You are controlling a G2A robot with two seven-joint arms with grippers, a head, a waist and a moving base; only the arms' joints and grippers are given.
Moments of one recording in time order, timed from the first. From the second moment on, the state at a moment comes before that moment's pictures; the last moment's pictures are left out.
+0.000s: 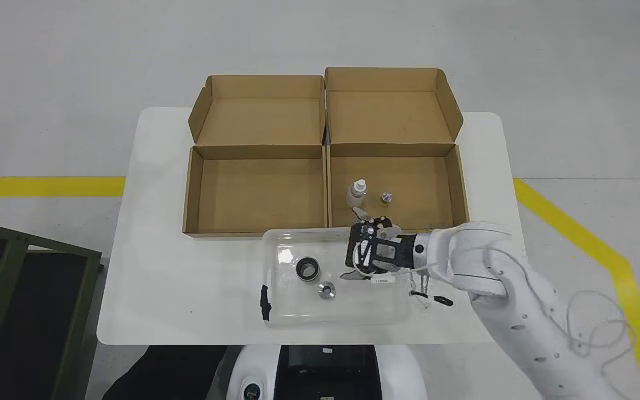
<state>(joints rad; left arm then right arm) -0.37 -0.34 -0.25 -1.16 3.07 0.41 0.06 -1.10 -1.06 1.08 -1.94 -1.02 -0.81 0.78</state>
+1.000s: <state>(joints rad) -0.37 -0.34 -0.25 -1.16 3.07 0.41 0.06 -1.04 -1.07 0.86 -1.82 -1.07 -0.84 0.84</state>
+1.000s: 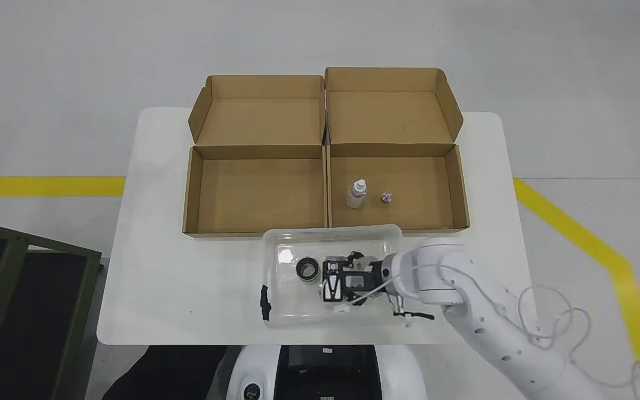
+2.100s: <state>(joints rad) -0.37 -0.34 -0.25 -1.16 3.07 0.41 0.06 -0.96 -1.10 0.73 -1.72 -1.05 -0.84 0.82</state>
